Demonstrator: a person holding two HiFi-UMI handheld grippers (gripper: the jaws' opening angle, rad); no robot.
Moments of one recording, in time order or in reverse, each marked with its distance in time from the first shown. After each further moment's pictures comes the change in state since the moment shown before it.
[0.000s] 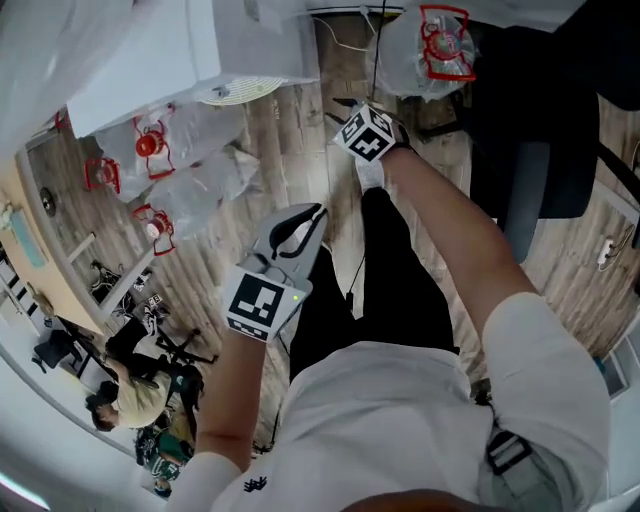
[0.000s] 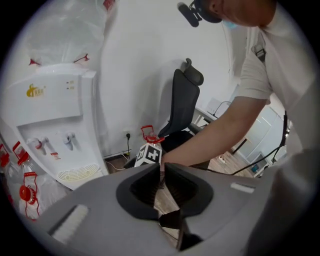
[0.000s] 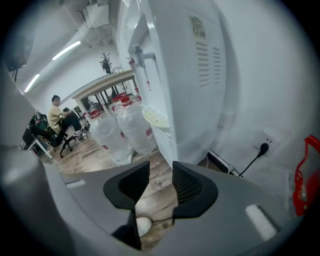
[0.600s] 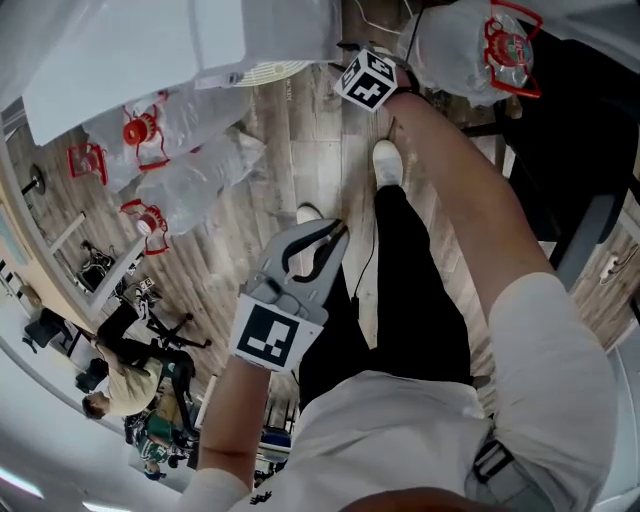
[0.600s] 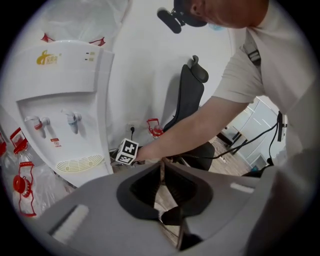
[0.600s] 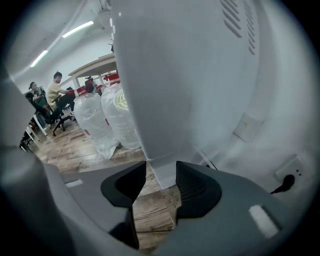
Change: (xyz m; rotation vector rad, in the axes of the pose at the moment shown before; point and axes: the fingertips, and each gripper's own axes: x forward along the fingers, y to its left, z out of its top) left arm 0.014 0.039 -0.041 -0.056 0.033 -0.003; right arm 0.137 -0.069 0.024 -0.193 0.056 -0.029
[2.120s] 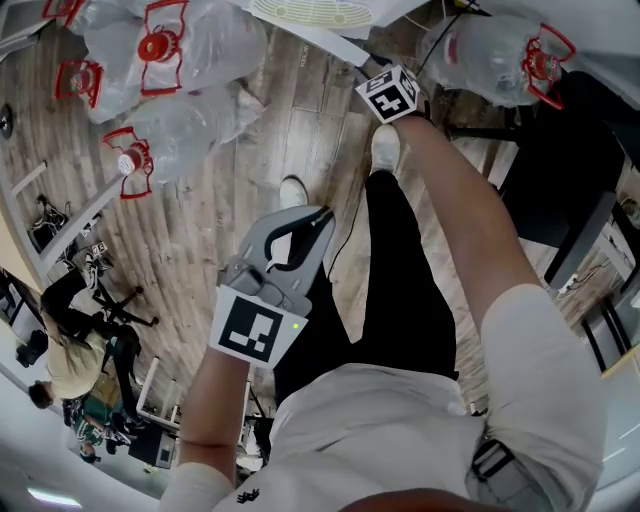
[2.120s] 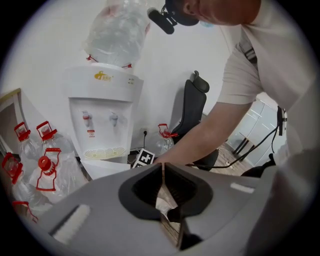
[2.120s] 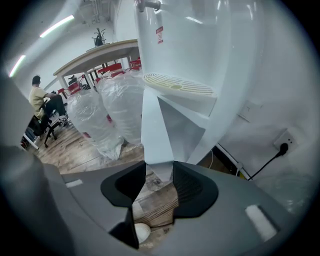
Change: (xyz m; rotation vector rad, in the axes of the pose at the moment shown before) left arm -0.104 0.016 -0.064 -0.028 -0.127 0.098; right arm -0.002 0.099 -0.020 0.143 0.101 -0.096
